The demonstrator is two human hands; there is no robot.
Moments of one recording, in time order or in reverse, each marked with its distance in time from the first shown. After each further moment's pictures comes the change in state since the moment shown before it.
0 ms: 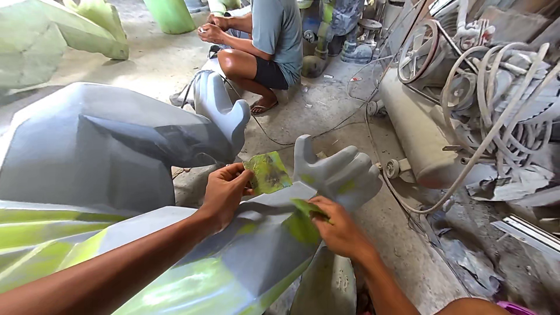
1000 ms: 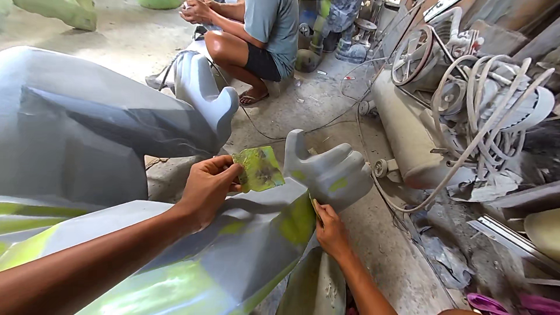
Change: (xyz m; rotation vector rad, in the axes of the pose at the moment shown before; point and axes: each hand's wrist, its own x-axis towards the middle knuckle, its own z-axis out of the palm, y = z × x) left_hand -0.002 -0.002 0.000 0.015 -0.044 0.018; right_hand -0.010 0.129 0.045 -0.434 0.289 0.127
